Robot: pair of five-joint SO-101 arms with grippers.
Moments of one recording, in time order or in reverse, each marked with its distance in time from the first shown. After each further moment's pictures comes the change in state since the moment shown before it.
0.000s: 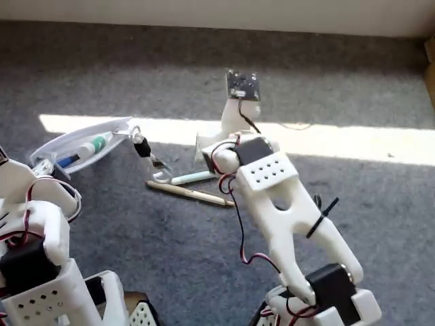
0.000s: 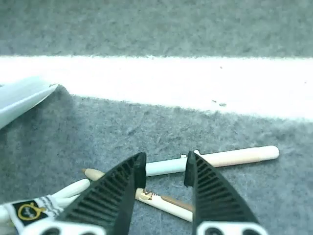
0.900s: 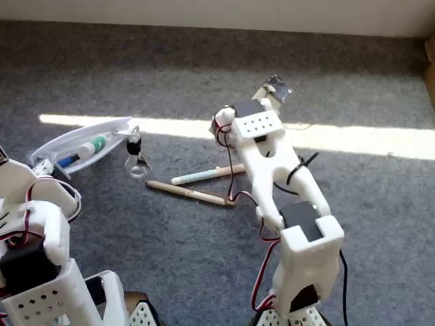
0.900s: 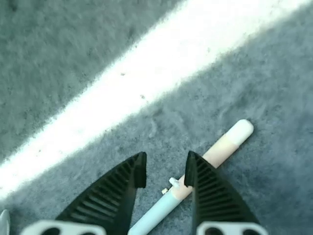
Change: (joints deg) left arm 0.0 0.0 0.0 0.0 0.0; right arm 7.7 30.2 -25.1 11.3 -29.7
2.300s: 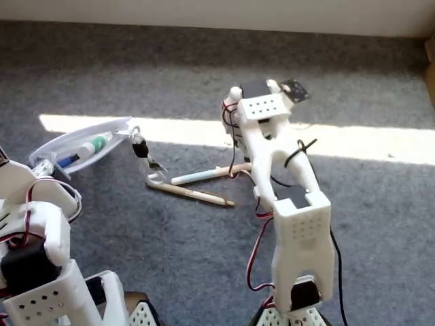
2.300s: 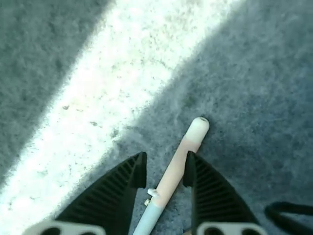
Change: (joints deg) left arm 0.0 -0.5 0.9 -0.7 0.0; right arm 3.3 16.4 -22.8 21.1 -10.4
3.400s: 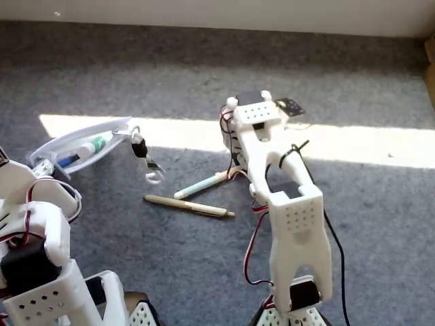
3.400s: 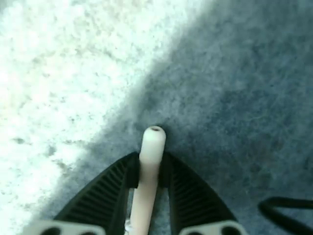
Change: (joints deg) left arm 0.0 0.0 0.0 0.0 0.0; right arm 0.0 6.2 -0.3 3.5 0.0
